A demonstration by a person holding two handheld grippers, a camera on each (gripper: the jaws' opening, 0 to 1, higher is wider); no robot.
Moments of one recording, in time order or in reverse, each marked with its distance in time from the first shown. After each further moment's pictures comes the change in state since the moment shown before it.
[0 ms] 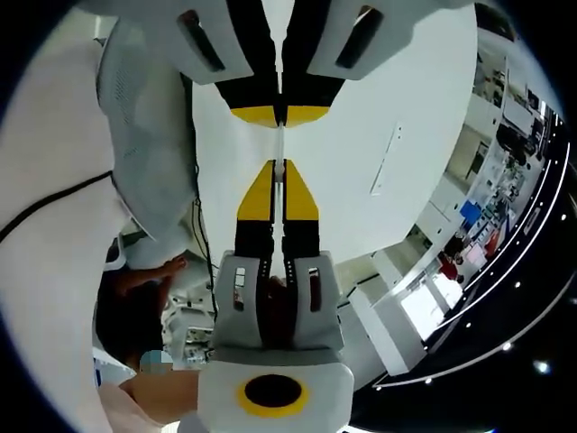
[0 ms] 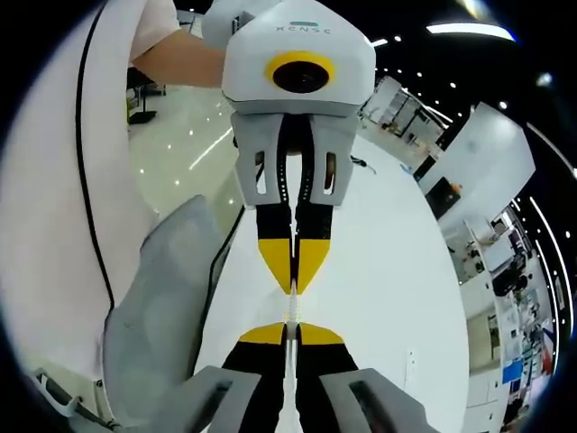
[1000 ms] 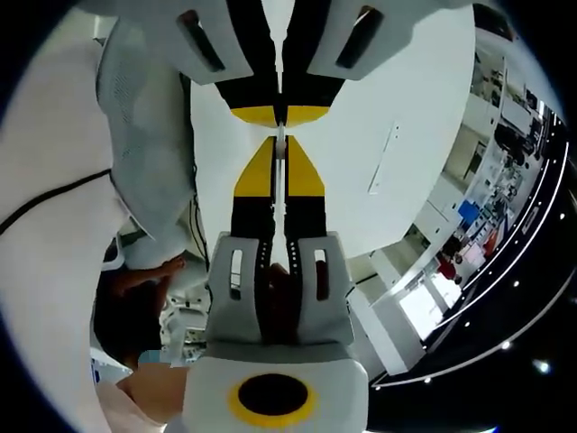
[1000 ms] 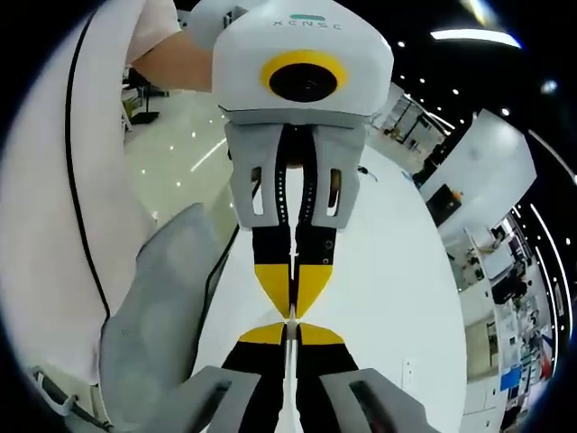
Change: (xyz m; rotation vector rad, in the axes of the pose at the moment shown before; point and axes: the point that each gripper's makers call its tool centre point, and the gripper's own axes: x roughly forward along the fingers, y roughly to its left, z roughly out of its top) left arm -0.001 0.001 0.004 0.004 0.001 0.008; right arm 0.007 -0.003 0.017 -0.020 -0.023 0.001
